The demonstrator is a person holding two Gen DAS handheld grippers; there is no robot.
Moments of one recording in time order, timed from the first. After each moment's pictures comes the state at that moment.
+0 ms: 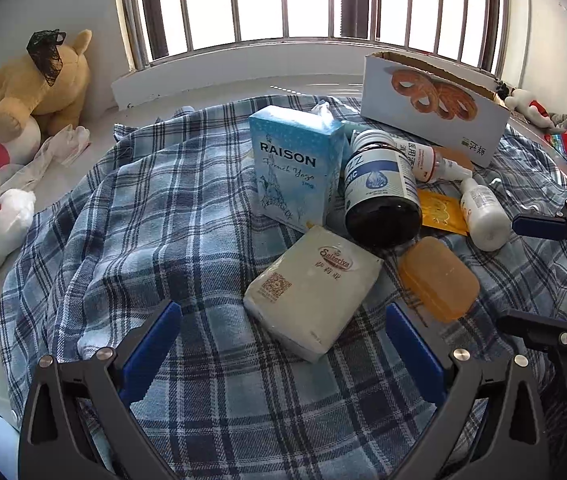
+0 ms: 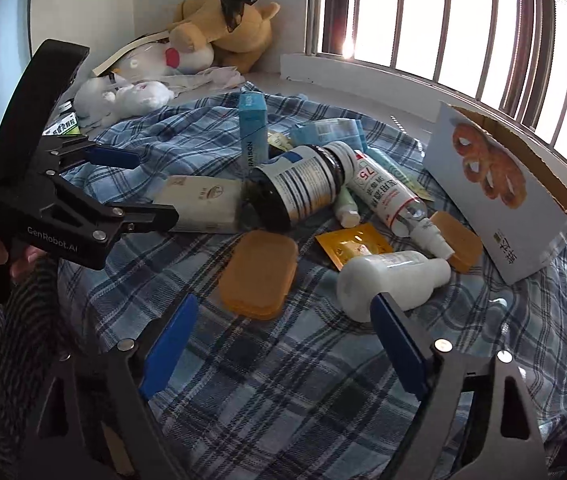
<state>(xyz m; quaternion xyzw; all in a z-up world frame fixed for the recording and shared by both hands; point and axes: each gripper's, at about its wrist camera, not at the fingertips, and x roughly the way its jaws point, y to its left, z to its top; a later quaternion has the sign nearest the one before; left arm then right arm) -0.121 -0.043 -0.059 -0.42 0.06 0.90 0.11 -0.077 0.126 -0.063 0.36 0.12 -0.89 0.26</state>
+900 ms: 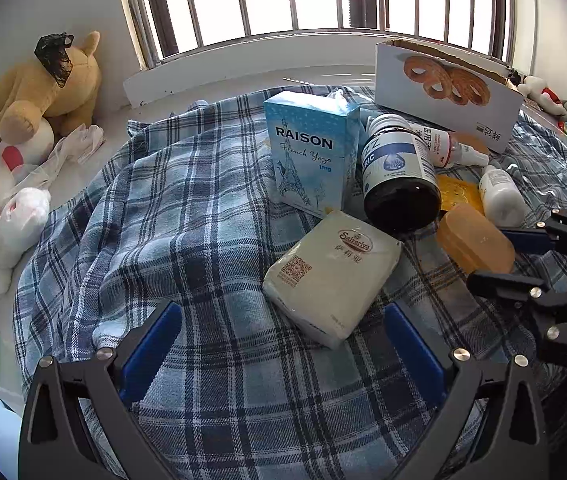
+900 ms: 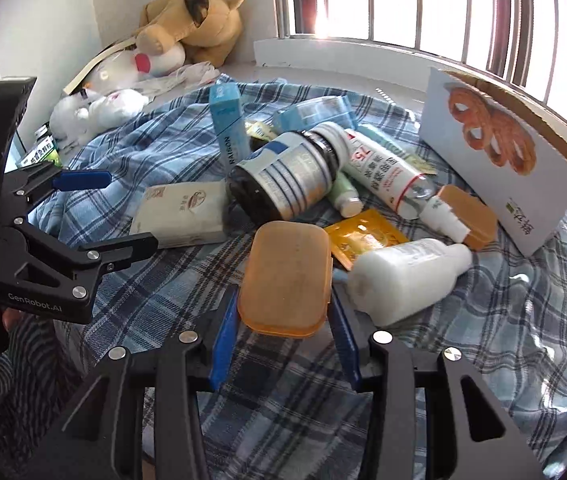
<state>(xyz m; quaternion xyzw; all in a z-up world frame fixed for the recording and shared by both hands) -0.119 -0.037 -0.064 -0.41 0.10 0.90 0.09 -0.096 0.131 -0.068 0.40 0.07 -0.89 0.22</state>
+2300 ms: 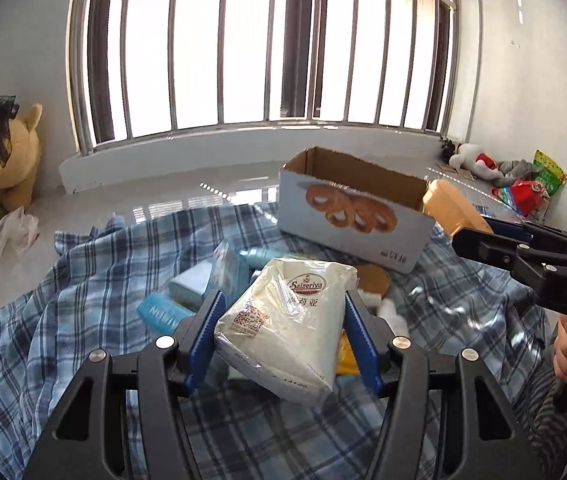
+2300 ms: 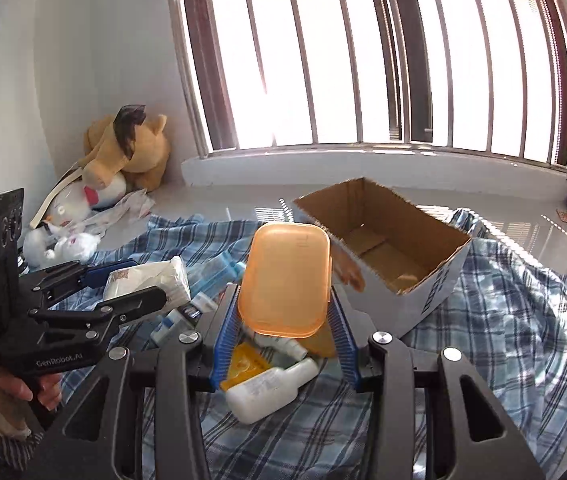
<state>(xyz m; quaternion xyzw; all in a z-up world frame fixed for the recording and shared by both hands) -0.159 0.047 0.029 -0.29 0.04 0.93 0.21 -0.125 0.237 0.041 0.27 -0.03 -0.95 0.13</state>
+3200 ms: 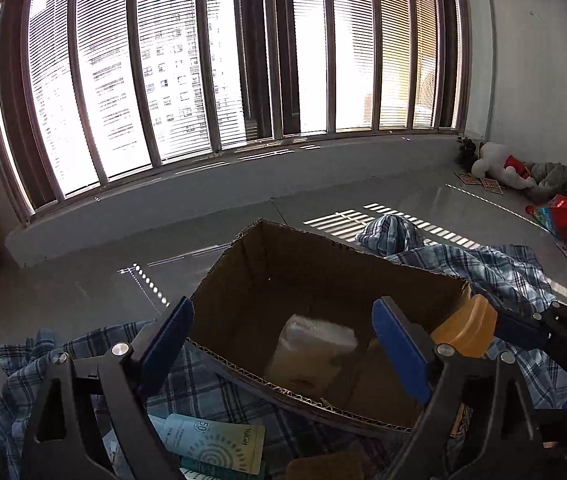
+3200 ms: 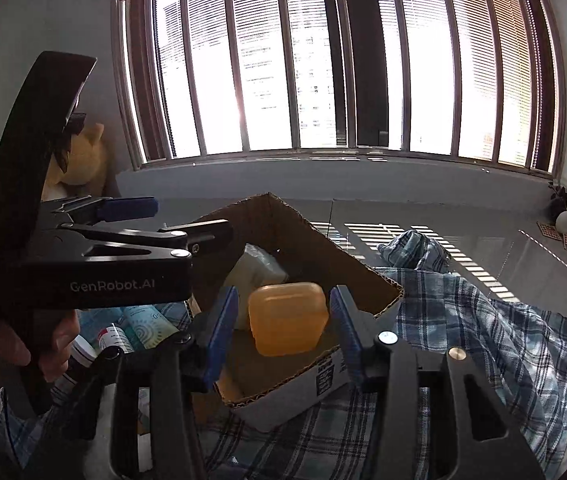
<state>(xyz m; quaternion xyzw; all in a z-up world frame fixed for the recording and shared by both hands) -0.320 0.191 0.036 -0.31 0.08 0.93 0.19 -0.209 0.305 0.017 0.27 -0.02 -0.96 0.08</state>
